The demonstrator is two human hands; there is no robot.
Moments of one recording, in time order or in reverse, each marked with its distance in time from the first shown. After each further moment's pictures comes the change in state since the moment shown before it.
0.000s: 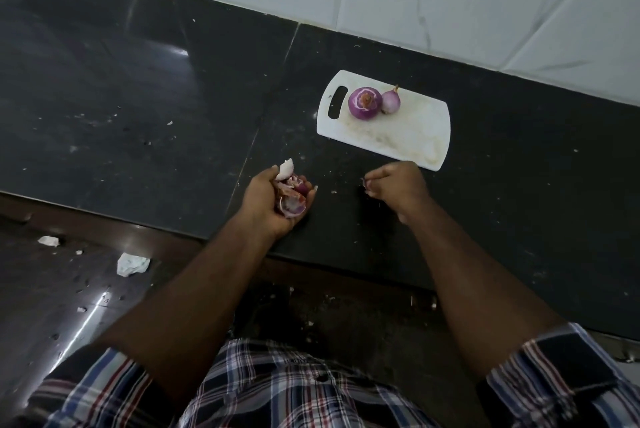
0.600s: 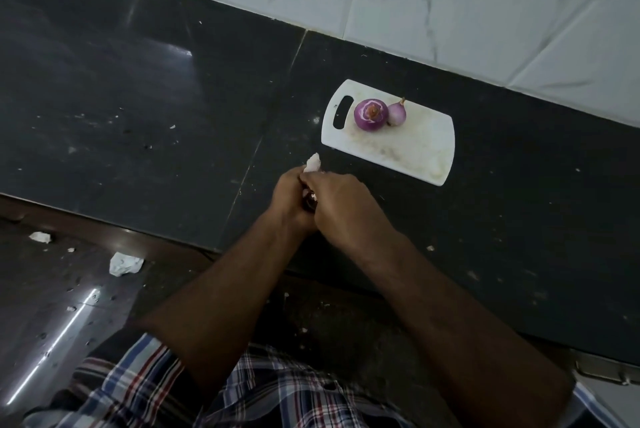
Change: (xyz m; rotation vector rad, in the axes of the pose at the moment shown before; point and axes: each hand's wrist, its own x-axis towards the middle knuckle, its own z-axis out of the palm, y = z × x) left_hand -0.008 -0.011 0.041 0.078 -0.177 -0.016; right_hand -0.080 -0.077 0.050 -0.803 -0.148 -0.583
